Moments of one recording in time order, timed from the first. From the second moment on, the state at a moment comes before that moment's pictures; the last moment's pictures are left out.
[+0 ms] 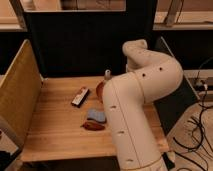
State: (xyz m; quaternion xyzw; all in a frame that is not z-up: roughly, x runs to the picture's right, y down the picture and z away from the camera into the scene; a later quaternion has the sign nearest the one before) arm 0.194 -0.036 0.927 -0.26 0.22 0.47 0.81
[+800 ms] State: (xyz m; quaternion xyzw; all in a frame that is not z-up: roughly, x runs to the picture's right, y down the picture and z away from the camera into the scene) arm 0.189 -0.007 0.951 -0.28 0.24 0.47 0.80
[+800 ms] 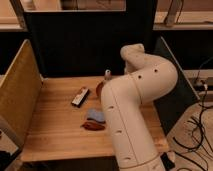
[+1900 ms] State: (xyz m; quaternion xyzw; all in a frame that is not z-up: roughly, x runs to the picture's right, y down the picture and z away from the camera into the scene) arm 0.148 0.022 0.976 -0.35 0.24 0.43 0.80
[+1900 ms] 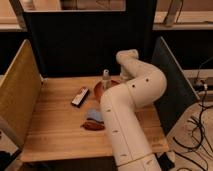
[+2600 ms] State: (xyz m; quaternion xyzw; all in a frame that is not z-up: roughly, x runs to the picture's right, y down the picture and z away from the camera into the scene) arm 0.112 0.025 0.970 -0.38 0.22 0.37 0.82
